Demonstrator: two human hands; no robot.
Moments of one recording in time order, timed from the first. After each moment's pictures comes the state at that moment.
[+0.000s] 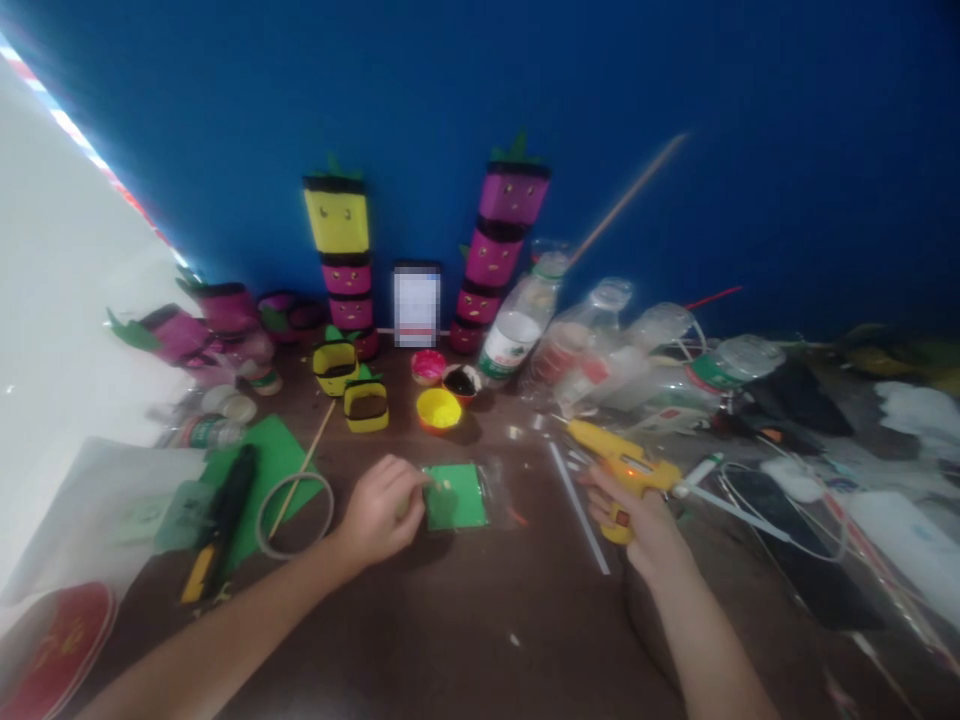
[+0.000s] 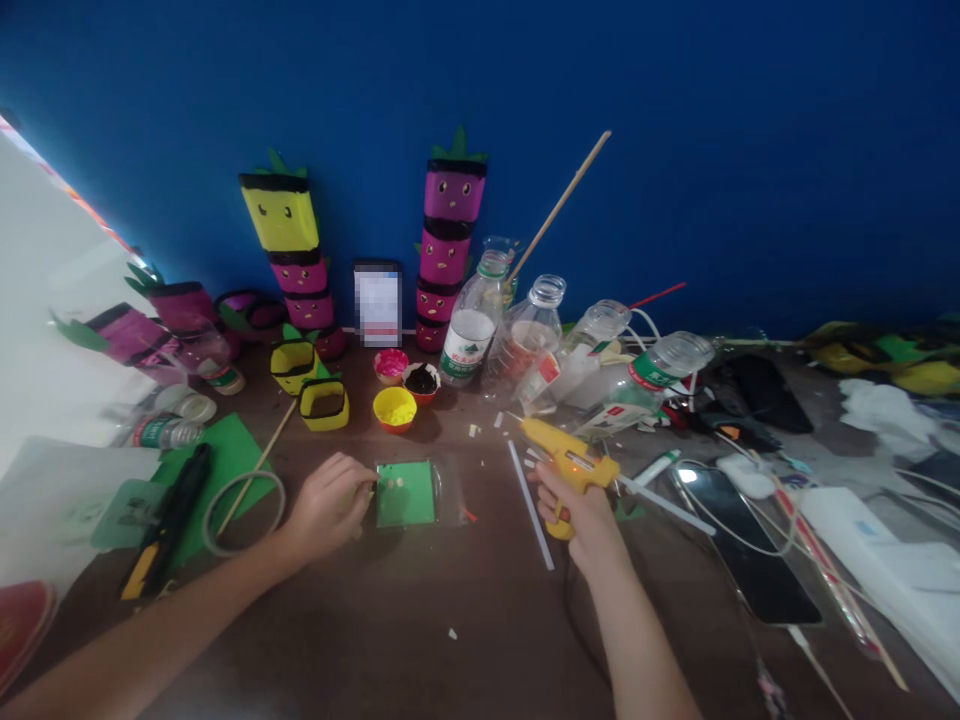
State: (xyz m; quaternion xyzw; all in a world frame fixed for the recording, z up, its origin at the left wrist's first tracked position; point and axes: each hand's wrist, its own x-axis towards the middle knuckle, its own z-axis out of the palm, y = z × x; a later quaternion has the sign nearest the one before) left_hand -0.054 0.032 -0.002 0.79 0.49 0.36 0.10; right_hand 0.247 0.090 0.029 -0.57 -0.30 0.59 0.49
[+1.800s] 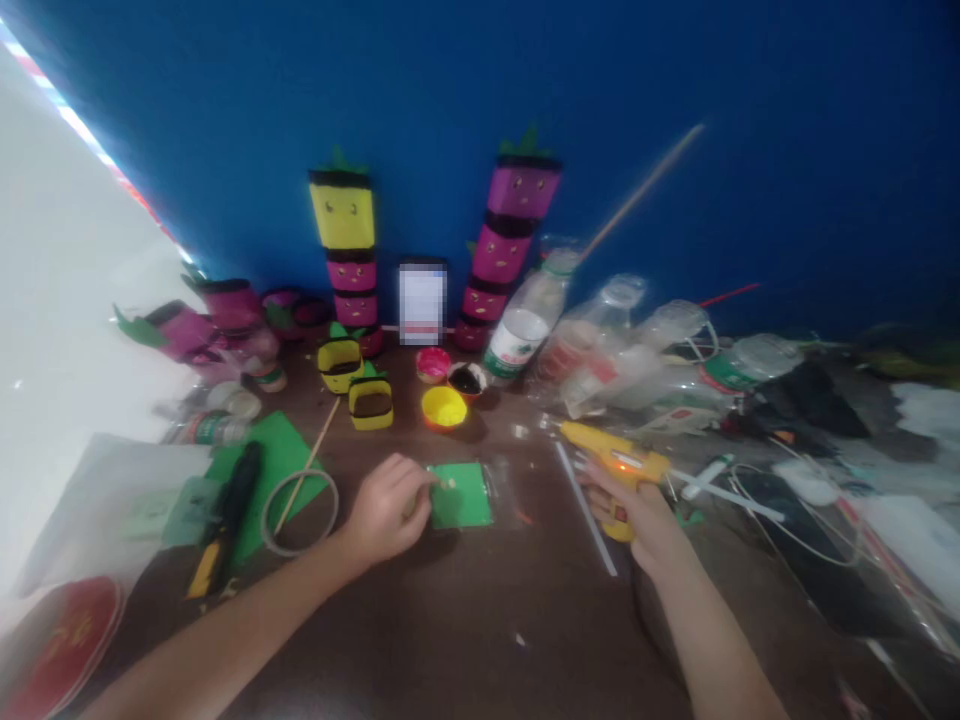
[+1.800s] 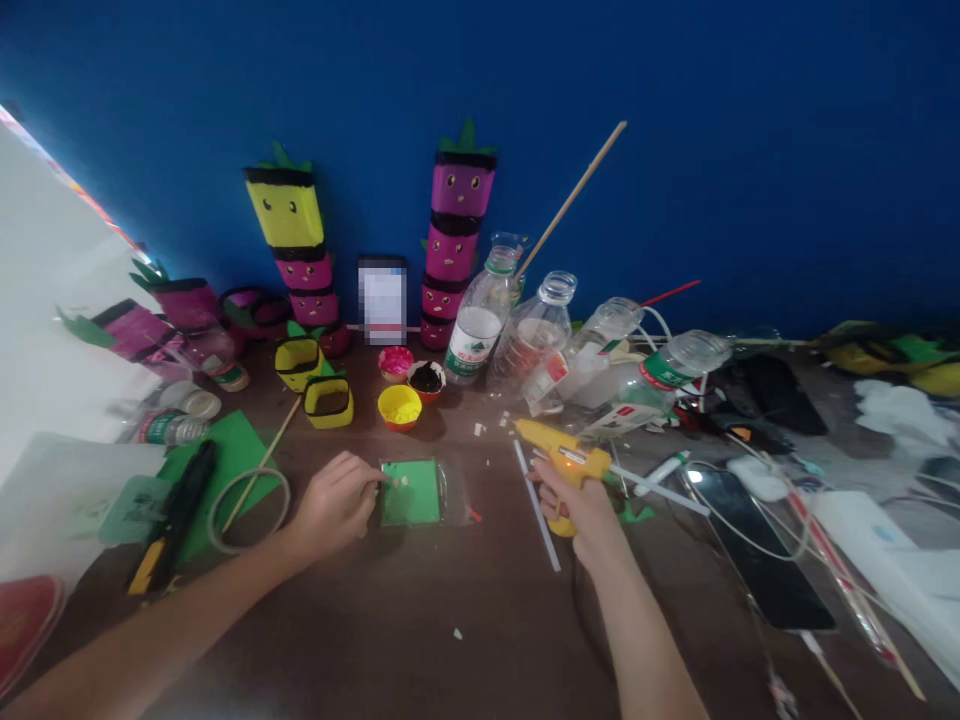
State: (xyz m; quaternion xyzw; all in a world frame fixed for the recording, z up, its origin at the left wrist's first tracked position) left_hand -0.053 0.032 -0.006 0.78 0.49 0.37 0.11; right_hand 0.244 0.096 0.023 -0.60 -0.31 0.59 0.44
